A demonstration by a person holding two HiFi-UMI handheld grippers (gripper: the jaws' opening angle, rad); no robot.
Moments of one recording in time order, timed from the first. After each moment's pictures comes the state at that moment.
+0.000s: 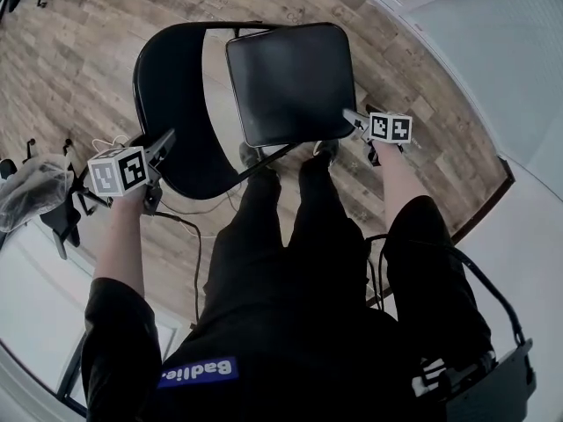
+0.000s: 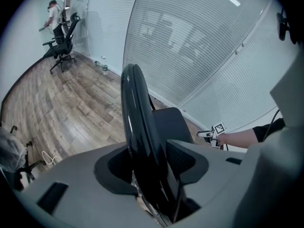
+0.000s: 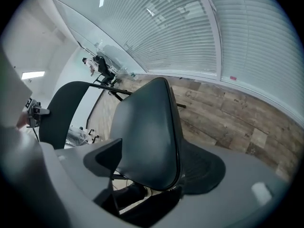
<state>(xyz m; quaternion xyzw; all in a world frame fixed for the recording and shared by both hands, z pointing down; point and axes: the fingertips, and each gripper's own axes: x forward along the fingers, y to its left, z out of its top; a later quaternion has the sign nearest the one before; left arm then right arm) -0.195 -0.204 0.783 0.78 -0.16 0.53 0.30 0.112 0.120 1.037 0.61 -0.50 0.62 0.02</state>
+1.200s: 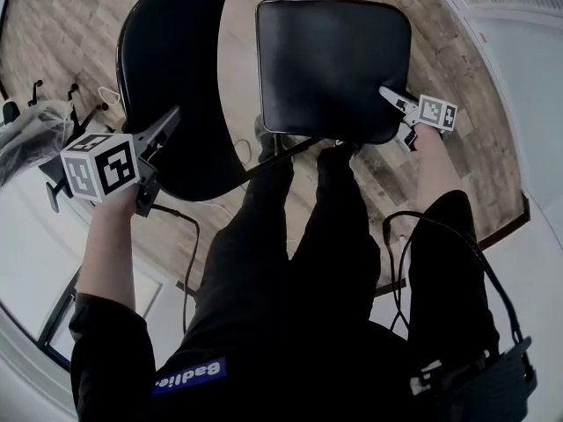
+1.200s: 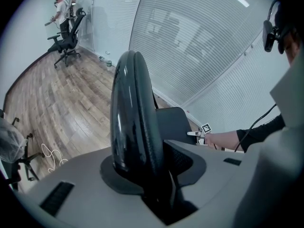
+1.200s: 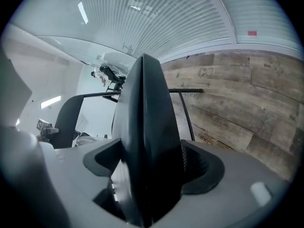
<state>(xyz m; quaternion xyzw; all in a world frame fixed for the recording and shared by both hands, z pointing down) -0.180 -0.213 0.825 0.76 -0.19 0.53 0.32 0.124 0.060 1.162 0.50 -0.54 0.67 -0.12</state>
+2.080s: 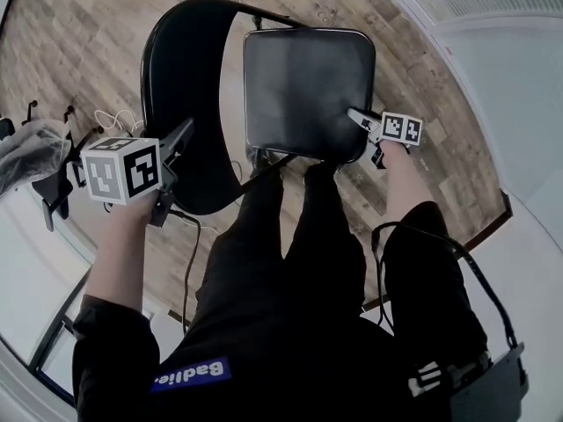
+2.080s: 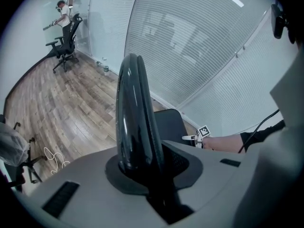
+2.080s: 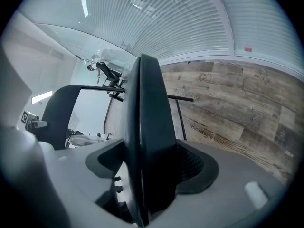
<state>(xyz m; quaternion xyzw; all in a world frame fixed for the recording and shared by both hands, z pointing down) -0.141 -0.197 0.749 0.76 -0.18 0.54 0.31 0.098 0.052 1.077 0.53 -0.50 0.68 -0.07</state>
